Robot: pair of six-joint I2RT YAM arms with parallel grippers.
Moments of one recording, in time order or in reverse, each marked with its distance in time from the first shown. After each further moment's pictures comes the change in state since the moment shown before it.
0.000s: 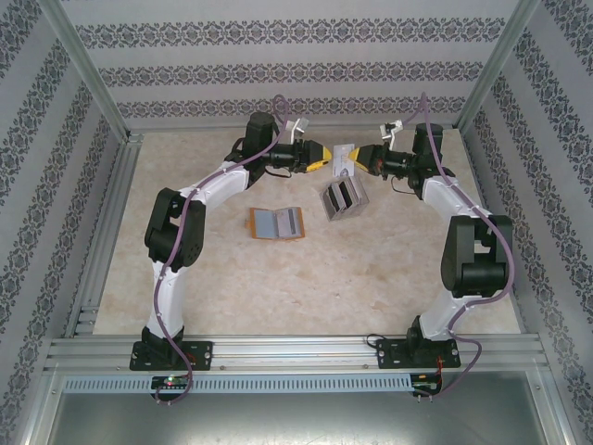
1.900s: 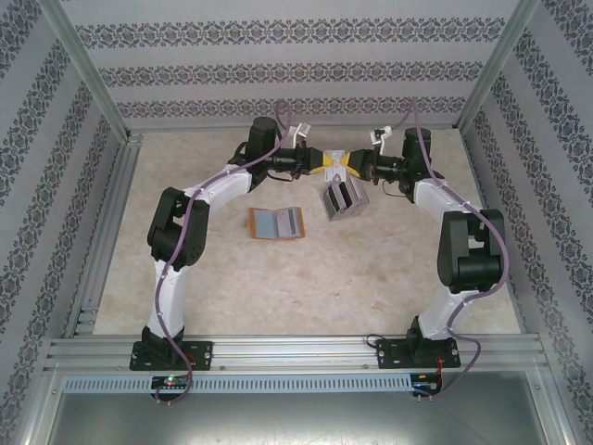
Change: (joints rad) left arm -0.007 0.022 -0.032 0.026 -0.021 -0.021; right arm 0.048 0.037 -0.040 0.069 0.012 0.071
